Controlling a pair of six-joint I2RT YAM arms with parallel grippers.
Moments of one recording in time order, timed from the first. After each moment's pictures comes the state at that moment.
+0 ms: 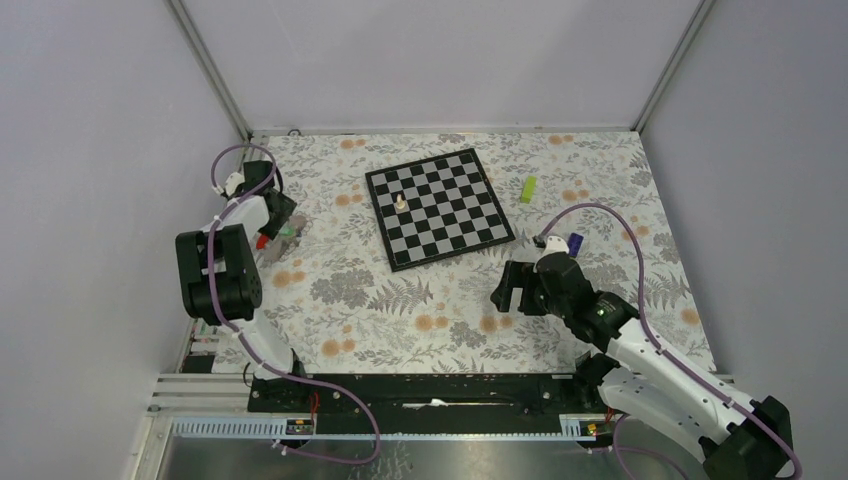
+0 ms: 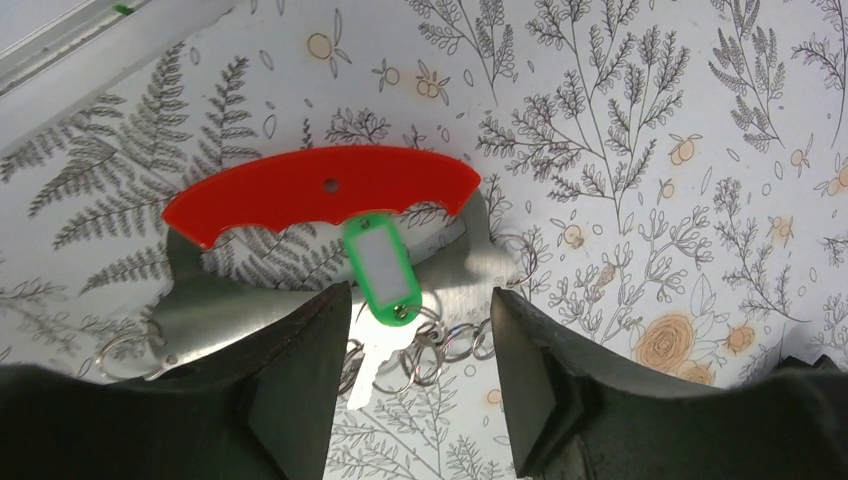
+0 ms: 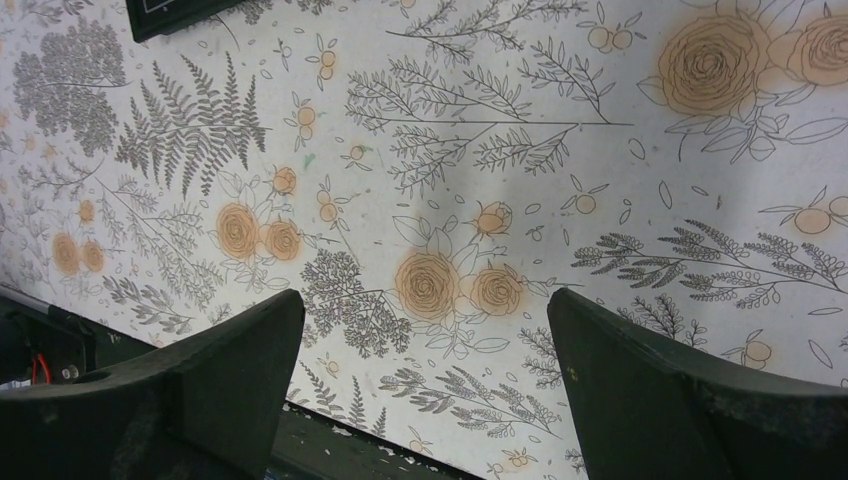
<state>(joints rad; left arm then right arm) 0.18 1.75 1.13 -0.34 -0.25 -0.84 0.65 0.77 0.53 -0.51 0.07 0.63</state>
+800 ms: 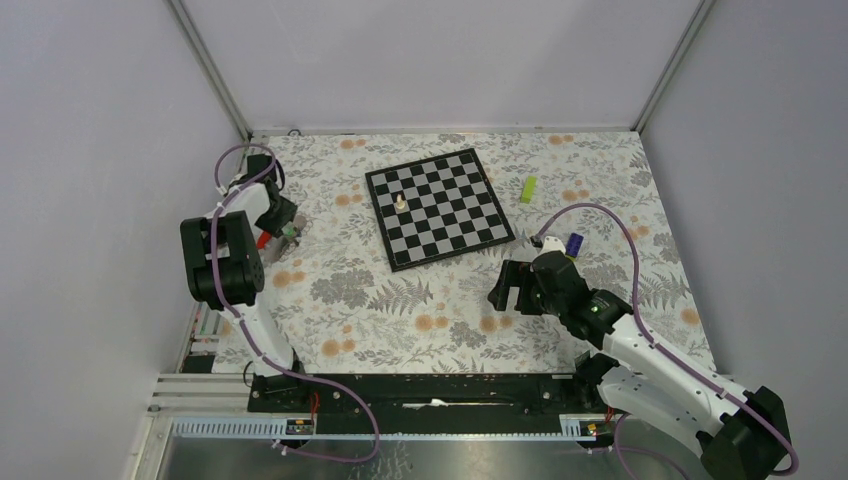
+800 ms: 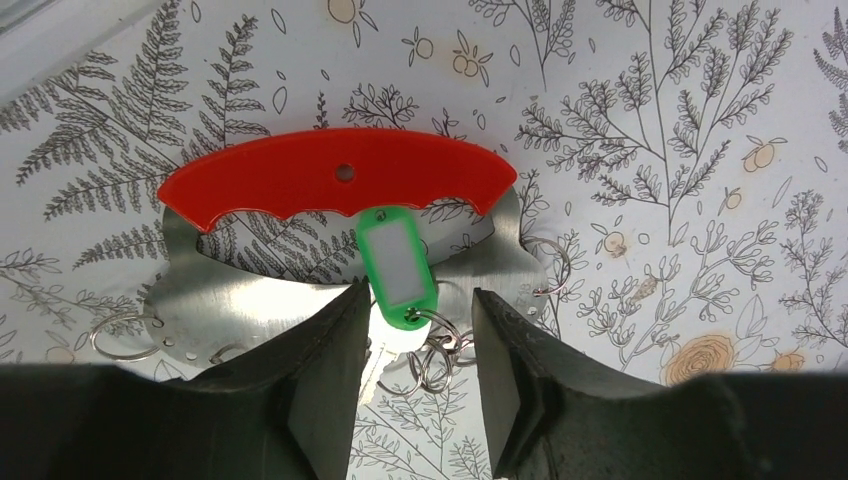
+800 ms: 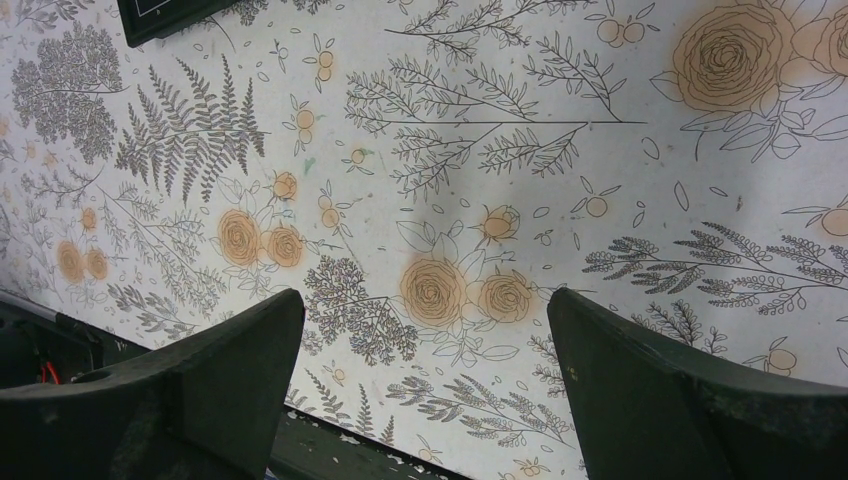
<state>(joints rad) 0.18 1.89 1.29 -0.53 -0.23 -0.89 0.65 0.82 0.52 -0.47 0.06 0.66</state>
